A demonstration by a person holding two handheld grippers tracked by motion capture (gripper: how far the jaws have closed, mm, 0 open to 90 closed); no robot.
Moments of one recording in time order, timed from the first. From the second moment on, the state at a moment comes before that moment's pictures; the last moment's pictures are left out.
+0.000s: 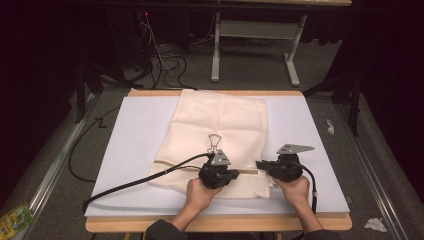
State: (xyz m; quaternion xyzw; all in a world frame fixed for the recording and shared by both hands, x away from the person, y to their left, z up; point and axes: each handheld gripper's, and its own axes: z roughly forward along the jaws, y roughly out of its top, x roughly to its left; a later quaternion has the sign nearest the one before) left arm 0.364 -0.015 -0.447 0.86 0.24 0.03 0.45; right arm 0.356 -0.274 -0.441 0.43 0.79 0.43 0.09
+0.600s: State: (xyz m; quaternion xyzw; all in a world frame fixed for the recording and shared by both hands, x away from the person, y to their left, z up) left arm 0.362 -0.009 -0.446 0.86 0.24 0.03 0.45; right arm 0.355 -0.274 -0.439 0.43 0.79 0.43 0.10
